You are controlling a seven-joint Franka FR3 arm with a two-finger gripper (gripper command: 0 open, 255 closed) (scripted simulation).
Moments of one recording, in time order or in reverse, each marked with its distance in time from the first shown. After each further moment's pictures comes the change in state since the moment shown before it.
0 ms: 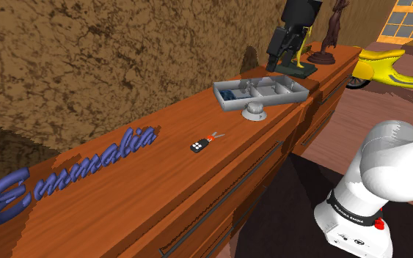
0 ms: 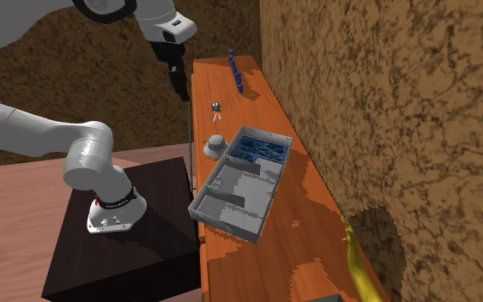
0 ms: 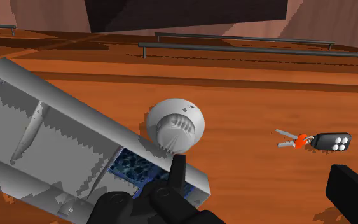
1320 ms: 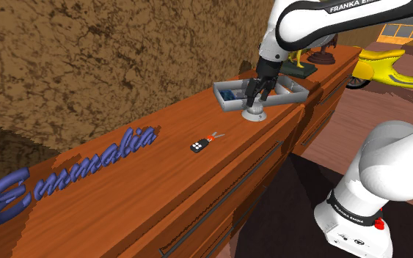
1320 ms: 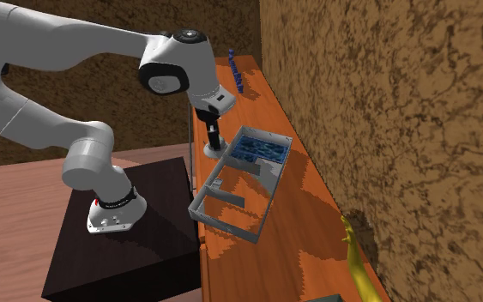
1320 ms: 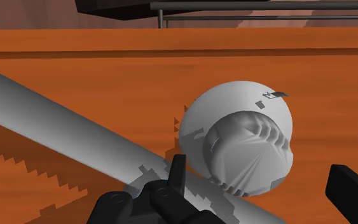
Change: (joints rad) arm -0.036 0.219 -0.102 -0.255 -0.019 0.425 -0.098
